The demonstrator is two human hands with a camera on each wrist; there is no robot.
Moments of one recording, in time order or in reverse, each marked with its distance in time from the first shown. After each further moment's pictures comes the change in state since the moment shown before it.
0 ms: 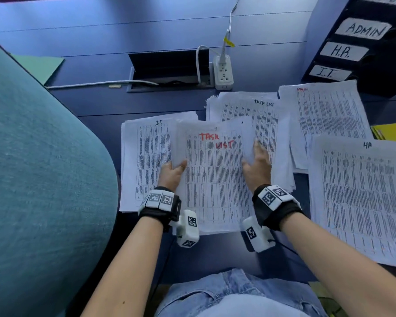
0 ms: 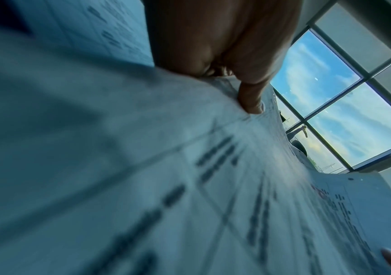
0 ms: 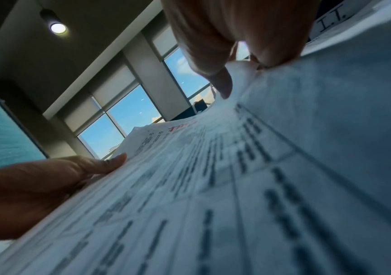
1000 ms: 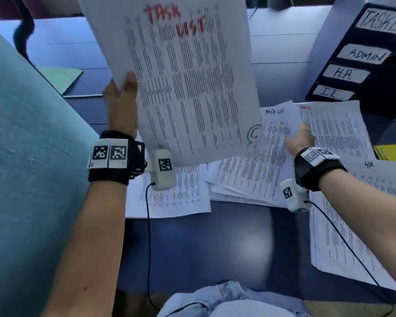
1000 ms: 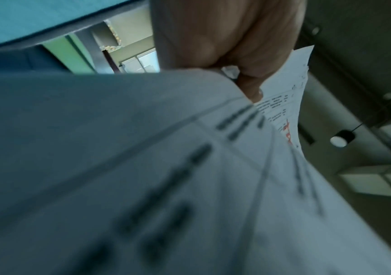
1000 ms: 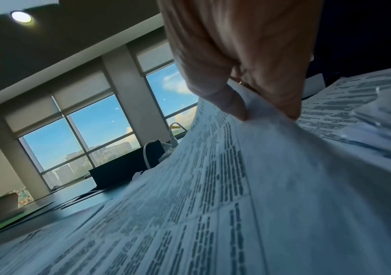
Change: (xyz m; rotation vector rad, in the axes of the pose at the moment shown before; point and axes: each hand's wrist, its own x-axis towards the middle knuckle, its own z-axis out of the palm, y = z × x) left_hand -0.020 0.184 -0.045 -0.256 0.321 0.678; right_hand 0.108 -0.005 -0.091 -0.194 0.023 0.236
